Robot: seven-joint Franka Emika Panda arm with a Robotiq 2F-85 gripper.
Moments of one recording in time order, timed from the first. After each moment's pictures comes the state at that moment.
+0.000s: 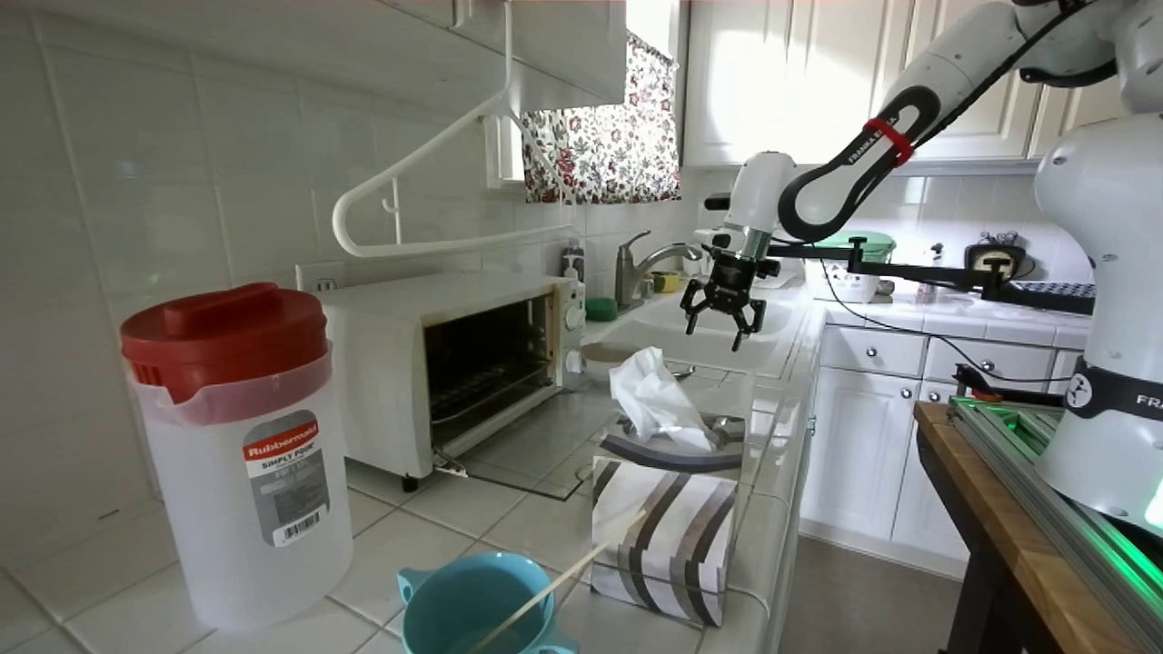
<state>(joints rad) 1.40 -0.70 -2.08 -2.32 -0.90 2.65 -1.35</state>
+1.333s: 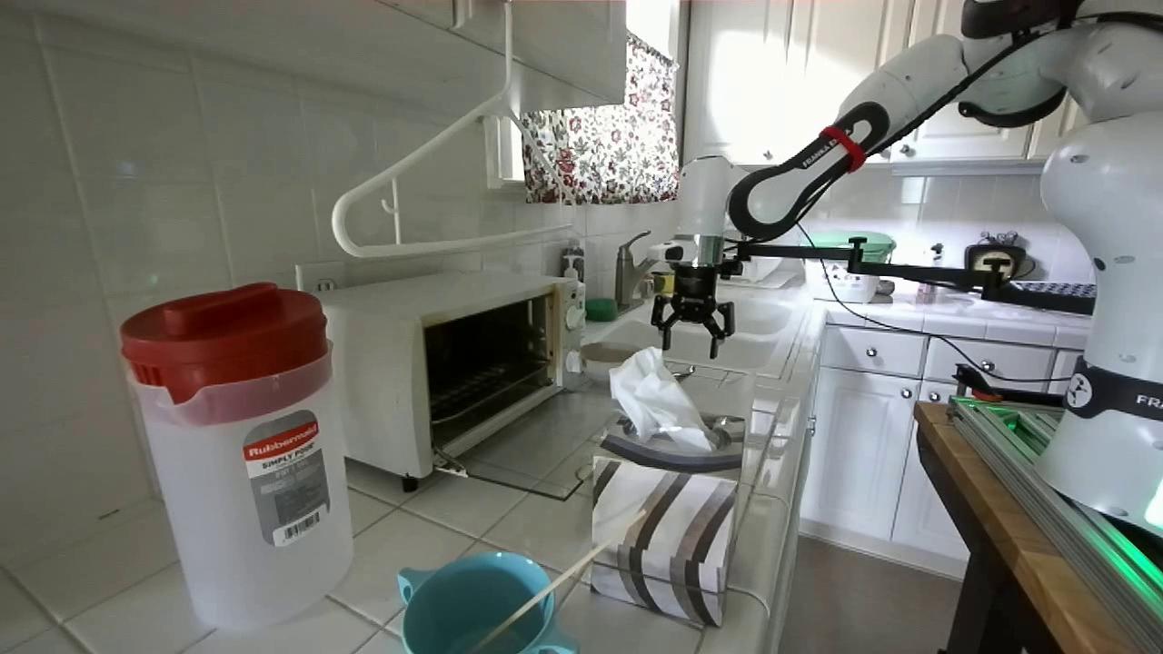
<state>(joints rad) 1.60 -0.86 -2.05 -2.11 -1.01 2.30 -1.19</state>
